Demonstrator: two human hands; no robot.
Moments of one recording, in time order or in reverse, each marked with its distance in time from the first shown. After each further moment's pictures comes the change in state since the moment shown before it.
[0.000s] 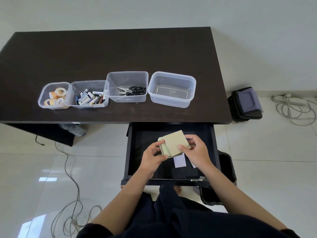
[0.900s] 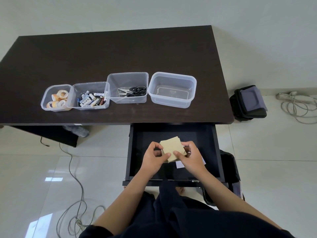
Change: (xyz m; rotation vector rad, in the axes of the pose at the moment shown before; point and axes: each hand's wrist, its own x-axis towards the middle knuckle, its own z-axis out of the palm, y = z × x) left_hand -0.006 0.010 0.003 0.305 0.089 0.048; right_hand -0.008 0.026 0.023 0.153 -0.091 0.043
